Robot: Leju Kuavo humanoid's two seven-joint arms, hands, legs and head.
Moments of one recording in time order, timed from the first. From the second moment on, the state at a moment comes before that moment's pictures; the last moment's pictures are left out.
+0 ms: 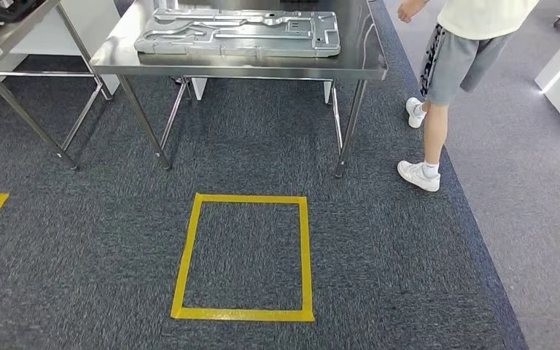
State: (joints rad) left arm -0.09 -0.09 1.34 -0.22 -1.02 -0.08 -0.28; right arm -0.03 0.02 -0.70 -0.20 0.59 0.01 -0.11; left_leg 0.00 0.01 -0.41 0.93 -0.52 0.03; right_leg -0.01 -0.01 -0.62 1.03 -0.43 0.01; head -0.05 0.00
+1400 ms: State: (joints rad) left arm -0.06 -0.02 1.32 -0.22 -1.03 0.01 -0.08; right arm -0.03 -0.03 -0.65 -0.20 0.74 -0.03 0.09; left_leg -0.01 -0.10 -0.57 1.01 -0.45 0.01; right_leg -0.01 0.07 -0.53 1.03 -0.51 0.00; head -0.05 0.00
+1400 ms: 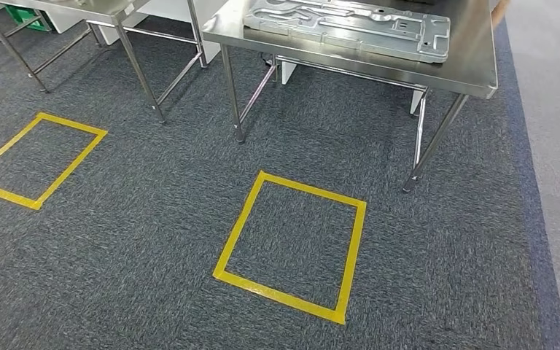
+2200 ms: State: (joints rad) left arm -0.06 -0.03 1.33 -0.22 -1.03 0.03 -0.14; right arm -0.03 -0.04 -0.65 -0.20 0.81 -0.03 0.05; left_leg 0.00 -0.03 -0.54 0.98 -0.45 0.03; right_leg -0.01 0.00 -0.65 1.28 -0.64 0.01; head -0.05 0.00
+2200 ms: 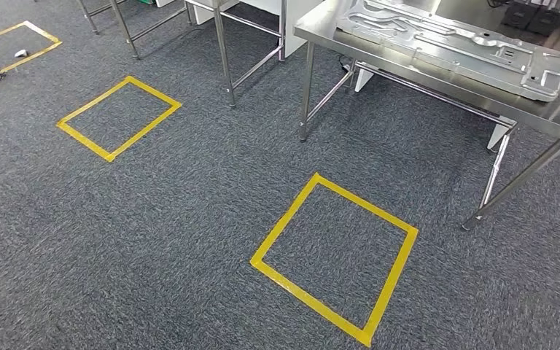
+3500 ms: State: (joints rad) left arm -0.06 0.03 1.30 -0.23 -1.13 -0.05 -0.18; right arm -0.03 0.02 -0.55 -0.19 1.00 -0.05 0.09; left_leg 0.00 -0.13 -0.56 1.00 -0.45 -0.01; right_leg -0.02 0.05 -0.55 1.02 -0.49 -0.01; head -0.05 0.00
